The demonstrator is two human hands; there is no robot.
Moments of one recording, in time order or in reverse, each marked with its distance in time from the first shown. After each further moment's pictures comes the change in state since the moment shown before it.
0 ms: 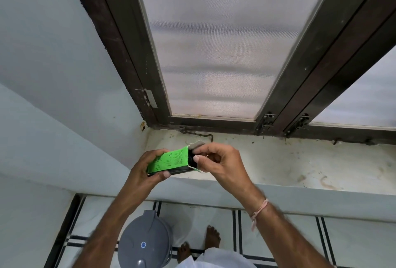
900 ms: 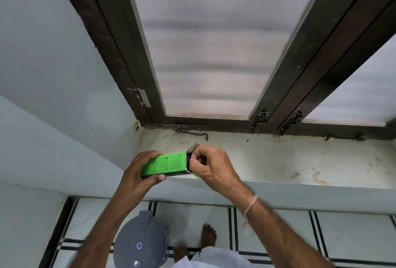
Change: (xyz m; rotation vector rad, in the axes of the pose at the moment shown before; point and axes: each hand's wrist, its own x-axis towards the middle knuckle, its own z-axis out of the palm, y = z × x) left_hand 0.000 -0.006 -0.001 0.094 0.000 0.057; right_hand -0.001 -0.014 0.010 -0.374 -0.062 0.135
